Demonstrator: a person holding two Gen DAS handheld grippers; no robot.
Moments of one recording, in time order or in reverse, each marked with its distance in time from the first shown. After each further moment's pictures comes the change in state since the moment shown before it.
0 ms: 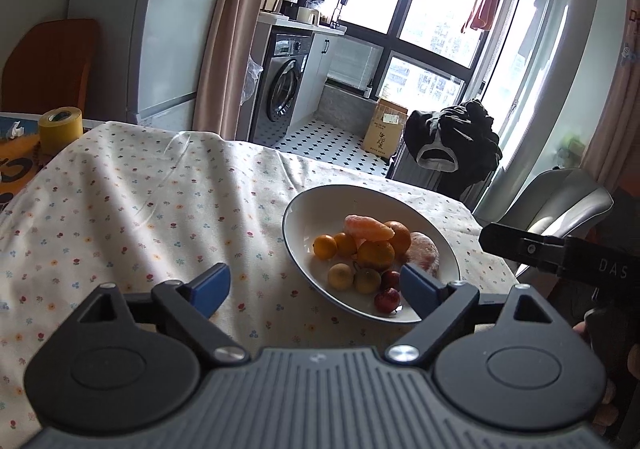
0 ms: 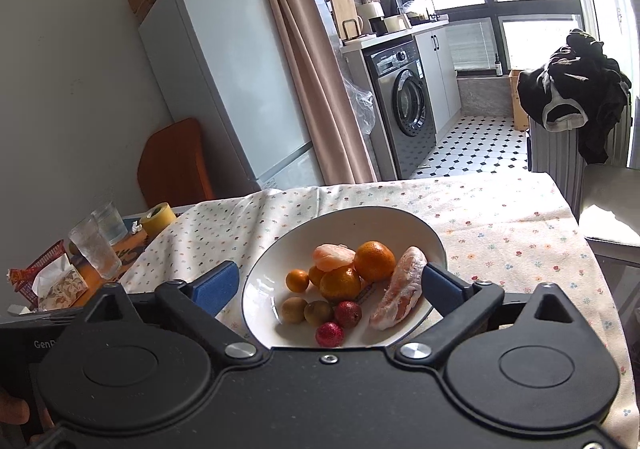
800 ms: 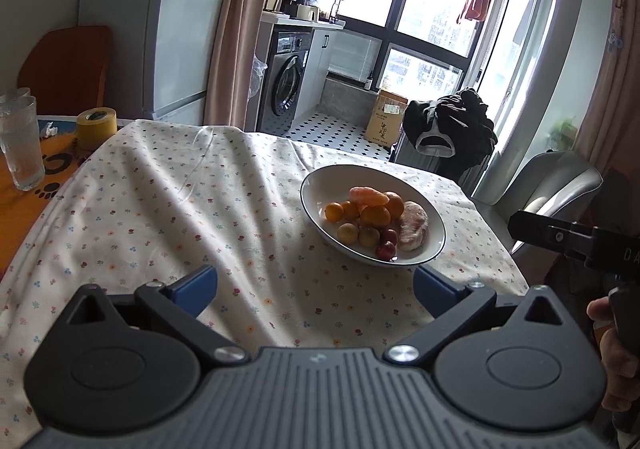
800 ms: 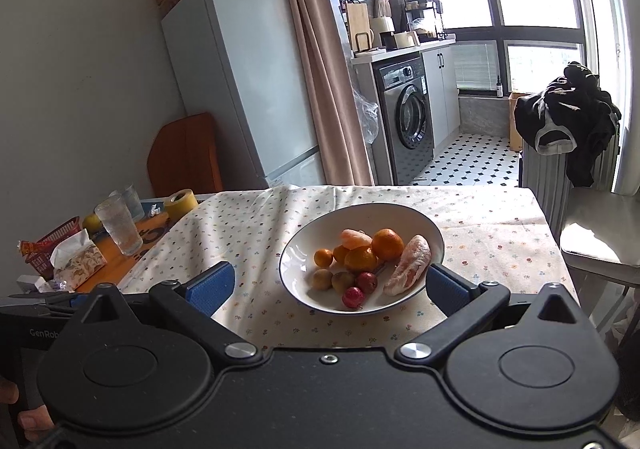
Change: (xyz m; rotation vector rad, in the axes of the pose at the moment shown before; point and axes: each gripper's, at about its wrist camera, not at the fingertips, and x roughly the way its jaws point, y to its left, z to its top) left arm -0.075 0.006 -0.023 0.041 0.025 0.018; right arm -0.069 0.042 -0.017 -0.083 -0.007 -0.019
